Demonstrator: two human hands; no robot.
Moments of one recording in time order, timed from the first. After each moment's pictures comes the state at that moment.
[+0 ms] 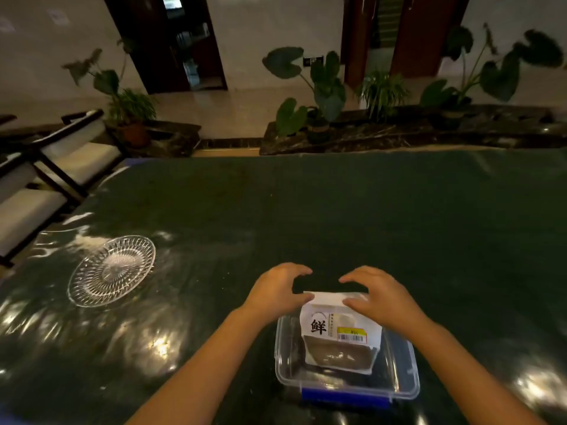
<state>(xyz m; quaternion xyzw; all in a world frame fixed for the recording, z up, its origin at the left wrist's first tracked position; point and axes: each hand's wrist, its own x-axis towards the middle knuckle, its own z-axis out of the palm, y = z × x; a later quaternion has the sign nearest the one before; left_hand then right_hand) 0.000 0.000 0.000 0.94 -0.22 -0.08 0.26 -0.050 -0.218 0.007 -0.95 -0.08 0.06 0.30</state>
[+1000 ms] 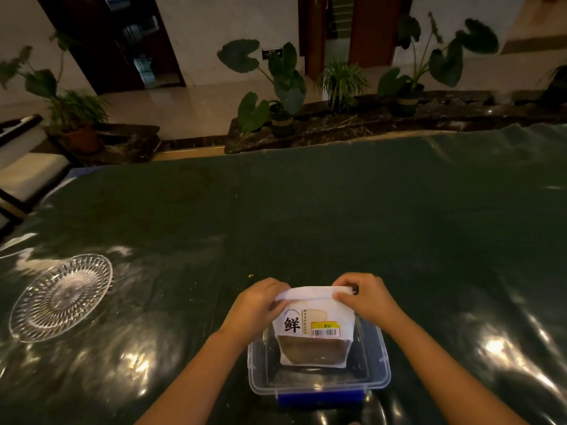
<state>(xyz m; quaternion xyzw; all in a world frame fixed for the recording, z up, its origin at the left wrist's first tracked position) -0.003 -0.013 -0.034 0.91 -0.34 -0.01 0.26 -0.049 -0.249 -0.032 -0.87 0.08 0.06 0.49</state>
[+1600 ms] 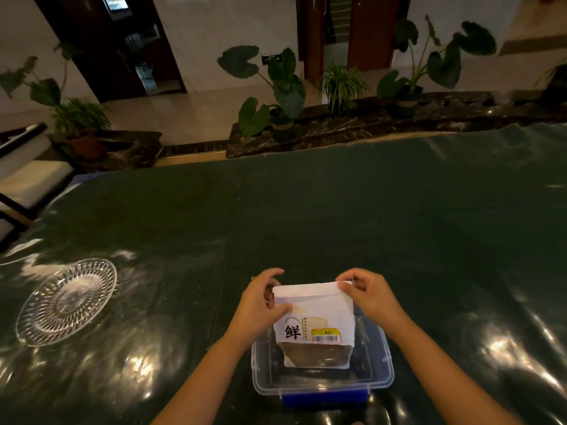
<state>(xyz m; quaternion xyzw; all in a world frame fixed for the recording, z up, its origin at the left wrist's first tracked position) -0.011 -0.017 -0.029 0.87 -0.11 -0.14 0.46 -0.056 -0.244 -0.030 -0.78 0.12 0.01 0.61</state>
